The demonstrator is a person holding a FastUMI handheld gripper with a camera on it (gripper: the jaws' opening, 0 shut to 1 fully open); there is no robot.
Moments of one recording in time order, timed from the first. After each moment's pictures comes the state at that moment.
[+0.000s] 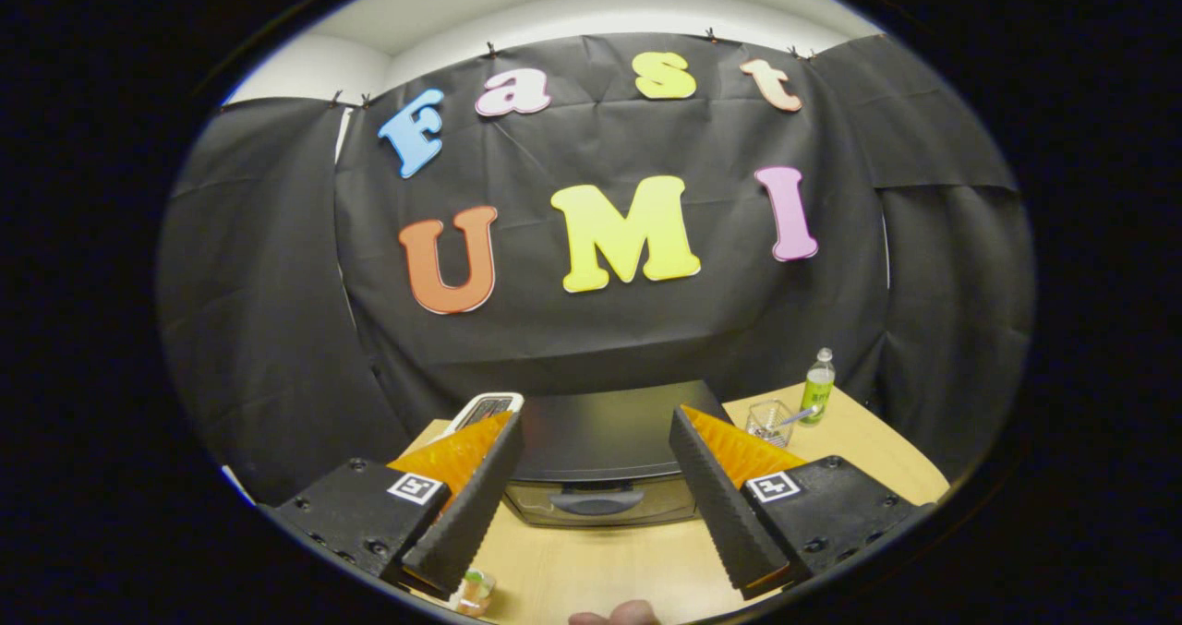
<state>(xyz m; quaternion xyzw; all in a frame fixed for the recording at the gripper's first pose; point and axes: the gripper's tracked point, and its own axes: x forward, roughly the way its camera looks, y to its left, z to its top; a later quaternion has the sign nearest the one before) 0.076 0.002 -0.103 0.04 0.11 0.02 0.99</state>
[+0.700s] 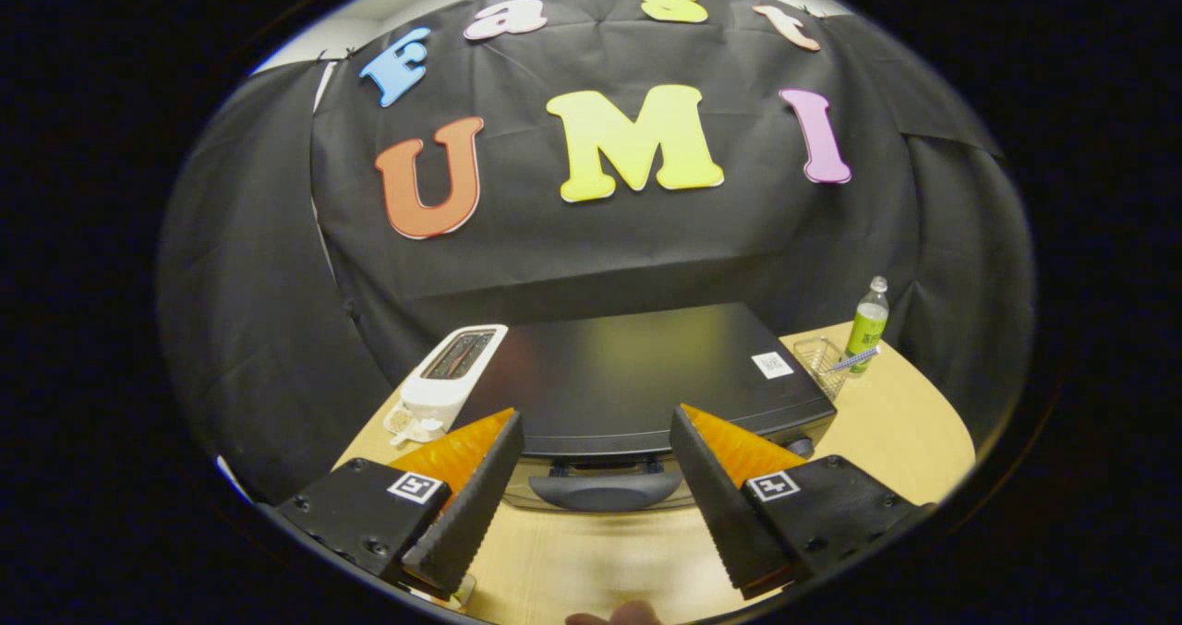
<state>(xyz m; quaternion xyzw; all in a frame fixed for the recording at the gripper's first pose) 0.158 0.015 -0.226 0.04 0.21 0.02 0.98</state>
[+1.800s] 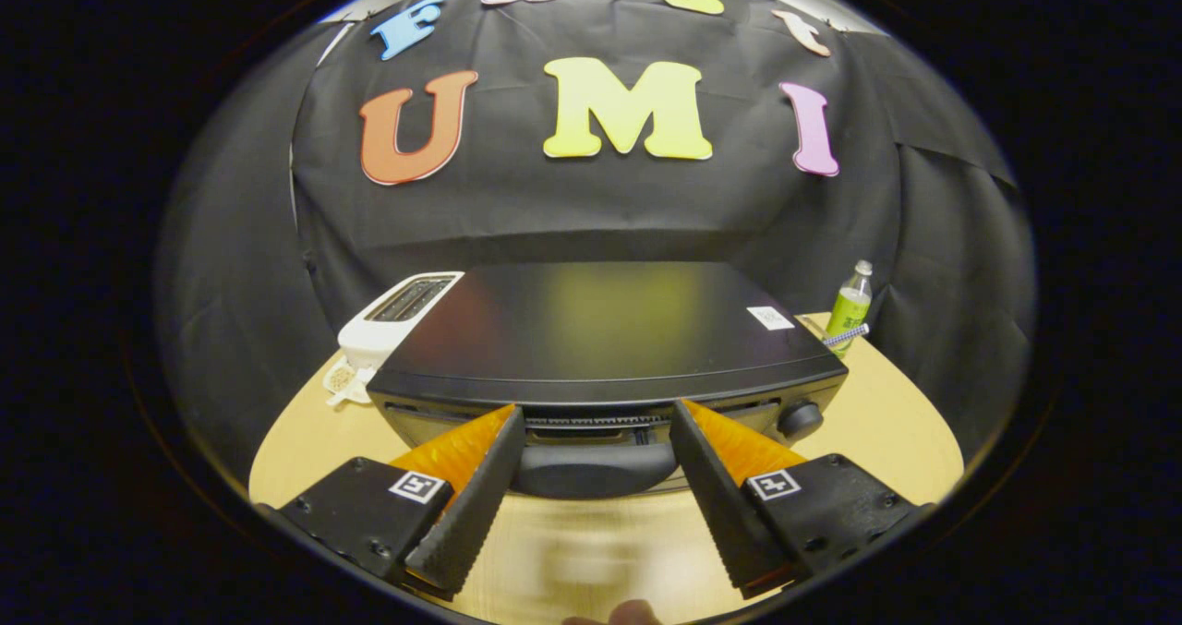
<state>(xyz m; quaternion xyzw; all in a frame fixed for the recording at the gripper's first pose) 0.152 0.009 -0.282 -0.02 0.23 -0.04 0.97</state>
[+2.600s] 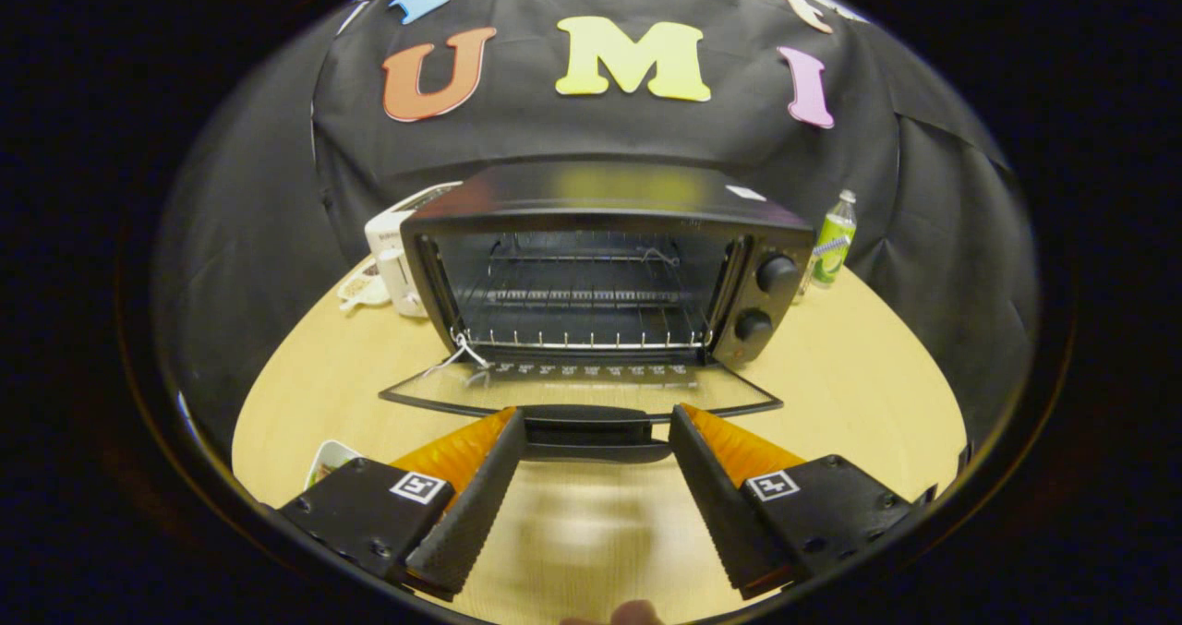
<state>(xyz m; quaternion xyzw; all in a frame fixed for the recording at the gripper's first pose) 0.040 0.005 -0.366 -0.02 0.33 -0.03 0.94</state>
